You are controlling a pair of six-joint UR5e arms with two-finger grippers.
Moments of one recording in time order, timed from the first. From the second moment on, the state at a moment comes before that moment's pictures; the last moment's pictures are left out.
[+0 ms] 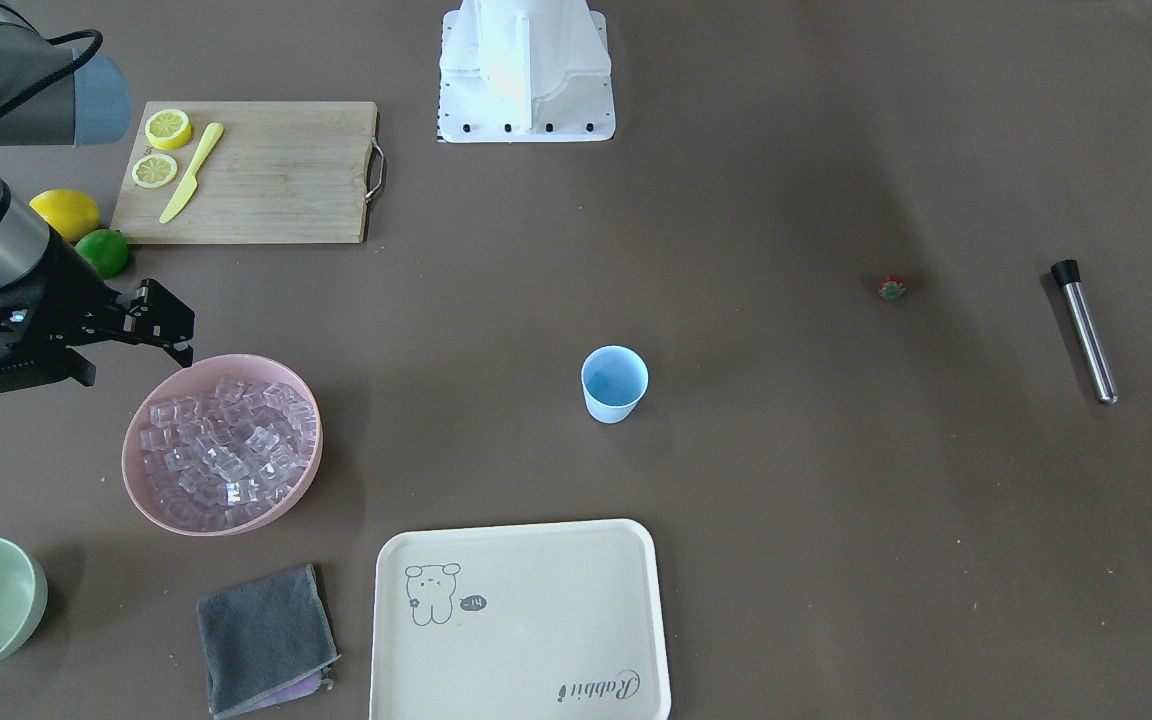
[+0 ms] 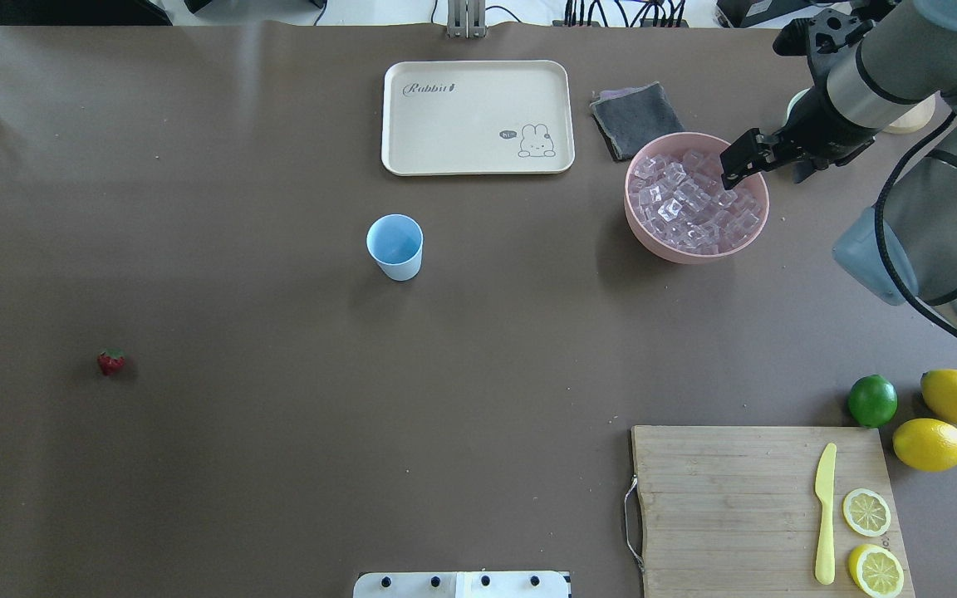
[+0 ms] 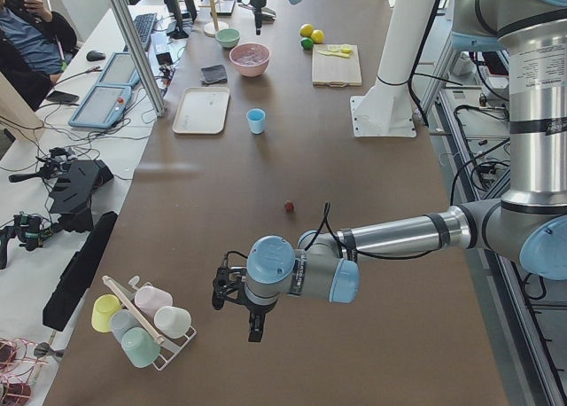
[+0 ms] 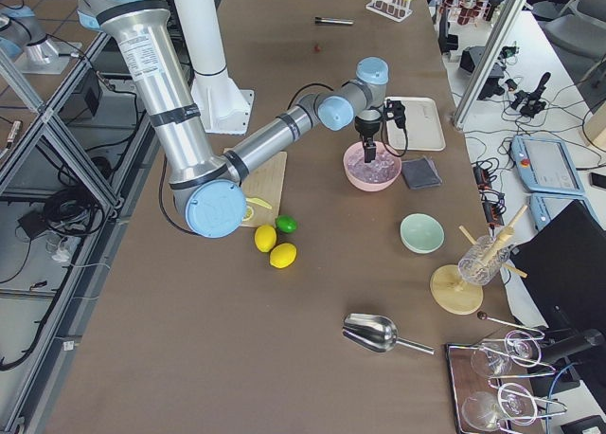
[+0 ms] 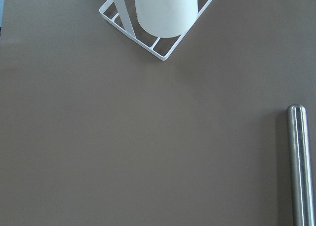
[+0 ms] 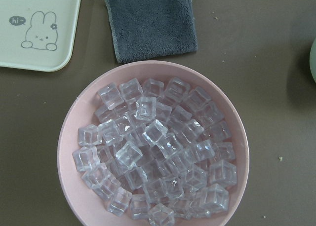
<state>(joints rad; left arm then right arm) -1.65 -1.43 -1.51 -1.94 -2.32 -0.06 1.00 -1.19 1.79 -1.53 2.18 0.69</state>
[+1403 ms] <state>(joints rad) -1.65 -1.43 -1.52 -1.94 -2.32 -0.06 0.89 -1.07 1.50 -1.26 2.05 0.56</state>
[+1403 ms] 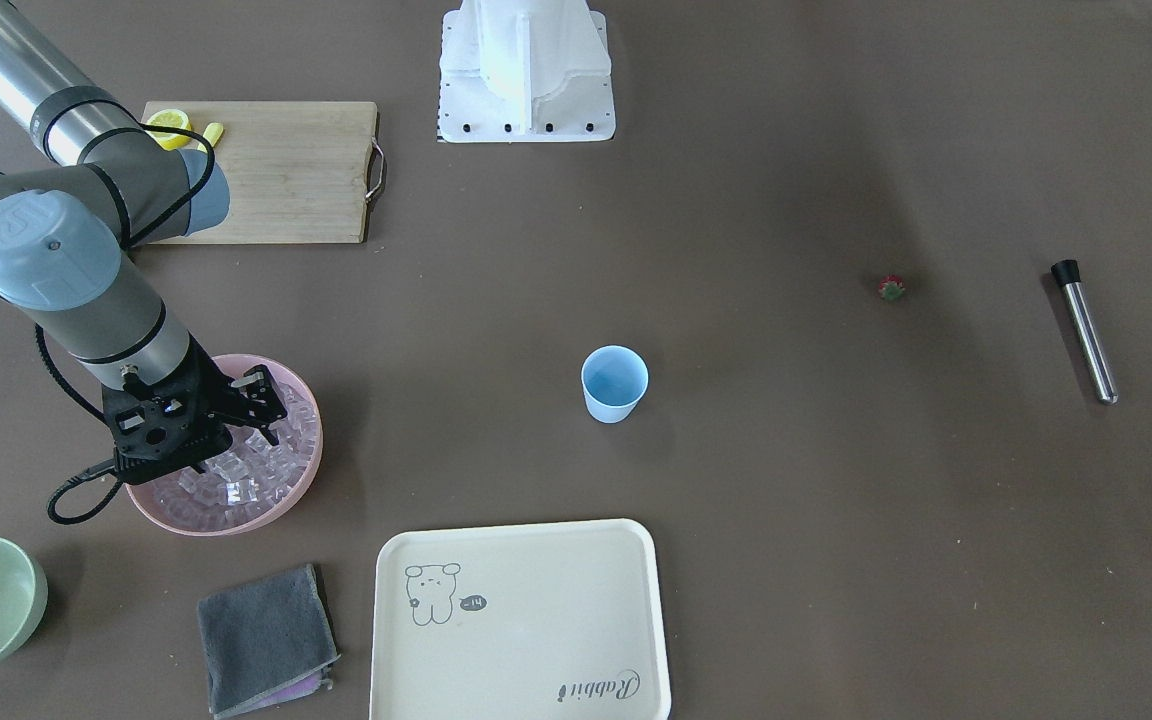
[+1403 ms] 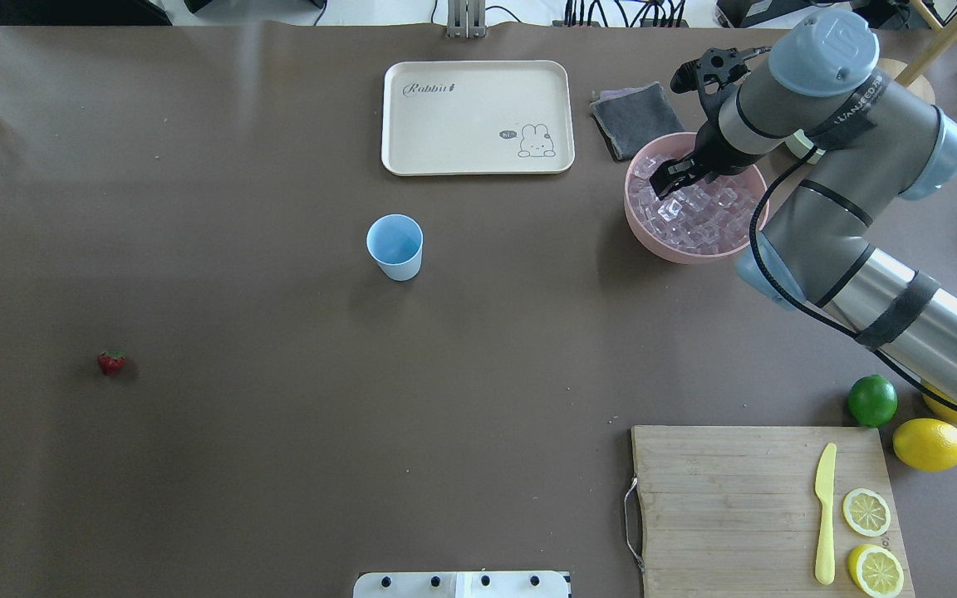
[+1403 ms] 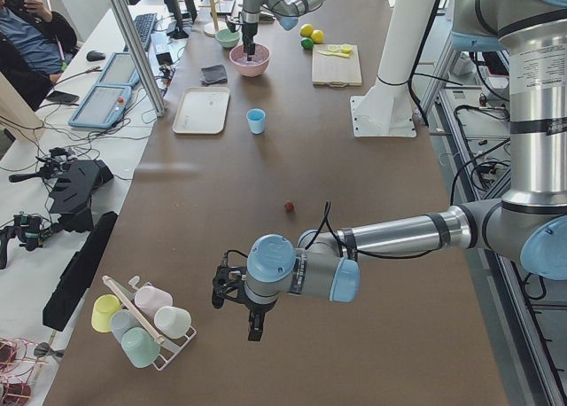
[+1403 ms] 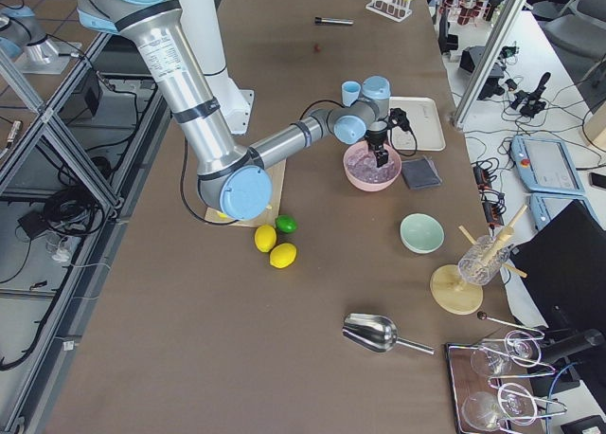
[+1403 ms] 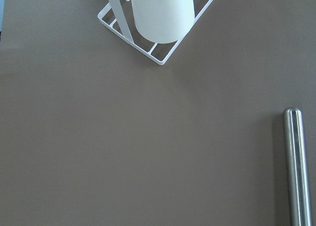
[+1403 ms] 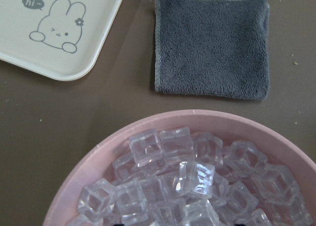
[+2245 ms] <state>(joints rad) -1.67 -1.43 -1.52 -1.95 -2.33 -0.06 0.89 -1.07 1.49 -1.26 2.03 0.47</state>
